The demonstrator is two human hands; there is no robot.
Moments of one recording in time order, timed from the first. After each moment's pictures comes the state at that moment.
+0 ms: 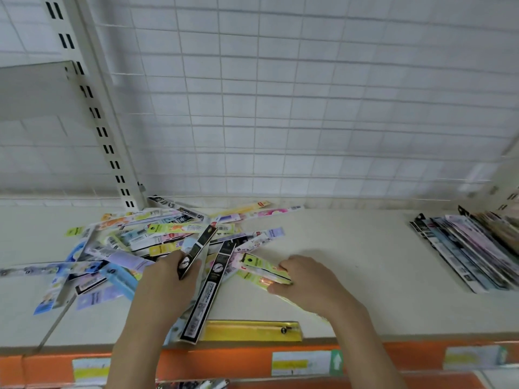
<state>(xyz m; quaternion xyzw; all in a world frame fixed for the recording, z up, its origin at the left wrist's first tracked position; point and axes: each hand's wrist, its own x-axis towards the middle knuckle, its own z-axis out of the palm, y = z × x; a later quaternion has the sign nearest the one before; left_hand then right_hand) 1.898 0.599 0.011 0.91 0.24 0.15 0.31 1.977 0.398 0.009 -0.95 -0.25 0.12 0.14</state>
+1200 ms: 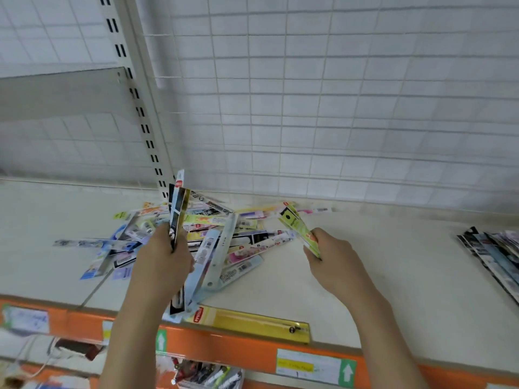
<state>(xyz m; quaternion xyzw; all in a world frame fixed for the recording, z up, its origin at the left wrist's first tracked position) 1.885 0.593 0.033 0.83 0.32 0.25 0.39 2.004 0.383 0.007 -0.94 -0.22 0.00 0.25</state>
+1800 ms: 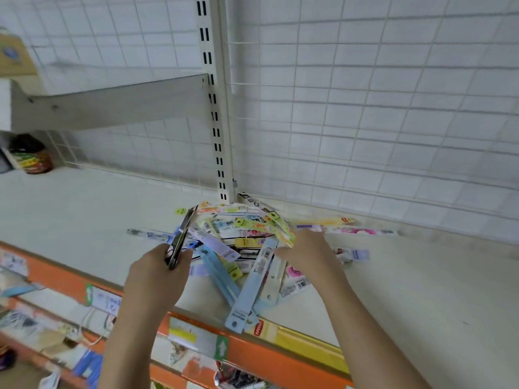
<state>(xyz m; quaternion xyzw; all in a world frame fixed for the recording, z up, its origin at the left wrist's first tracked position) 1.831 0.668 0.030 0.81 0.45 0.24 0.29 2.015 0.532 0.006 -0.93 -0.24 0.14 0.24</state>
